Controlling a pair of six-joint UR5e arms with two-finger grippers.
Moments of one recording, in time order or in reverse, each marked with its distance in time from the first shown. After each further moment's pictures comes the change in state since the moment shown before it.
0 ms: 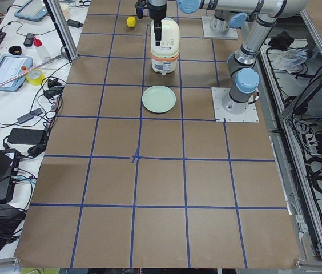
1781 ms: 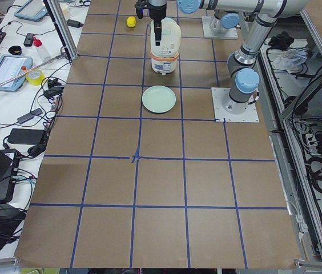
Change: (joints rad) left arm 0.000 0.000 0.000 0.000 0.000 0.001; right arm -0.239 -0.064 -0.109 0.111 -0.004 -0.148
